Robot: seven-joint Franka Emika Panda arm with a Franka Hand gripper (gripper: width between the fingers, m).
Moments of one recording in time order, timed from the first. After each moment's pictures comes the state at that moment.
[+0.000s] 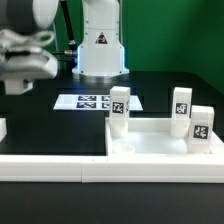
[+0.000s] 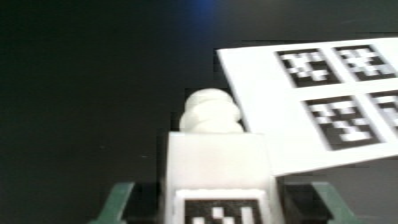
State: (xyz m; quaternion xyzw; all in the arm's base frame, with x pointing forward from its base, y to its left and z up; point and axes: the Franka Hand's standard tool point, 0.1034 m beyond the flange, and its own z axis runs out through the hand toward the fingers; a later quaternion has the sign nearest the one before) arm 0.394 -0.179 0.094 -0.88 0.08 0.45 0.11
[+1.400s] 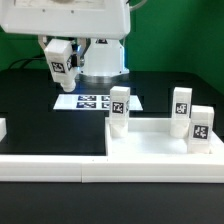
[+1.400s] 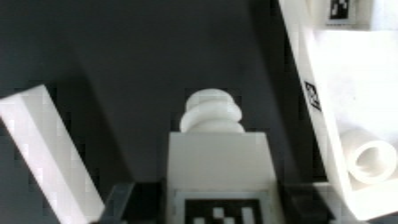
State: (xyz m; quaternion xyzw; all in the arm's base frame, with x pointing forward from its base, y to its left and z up) arm 0.548 -0.086 0.135 -0.98 0.17 -0.05 -0.01
